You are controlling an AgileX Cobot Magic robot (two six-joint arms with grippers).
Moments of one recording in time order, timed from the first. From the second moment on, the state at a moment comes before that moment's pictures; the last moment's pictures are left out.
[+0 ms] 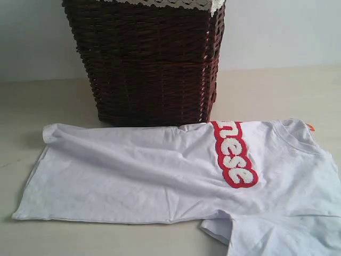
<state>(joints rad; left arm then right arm) -0.07 0.01 0.00 -0.08 0.37 0.57 -0.55 0.42 -0.69 0.77 0.90 -1.08</state>
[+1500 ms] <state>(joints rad) 0.11 0.01 0.00 -0.07 0.37 0.58 -0.26 1.88 -0.80 1.20 0.89 -1.94</state>
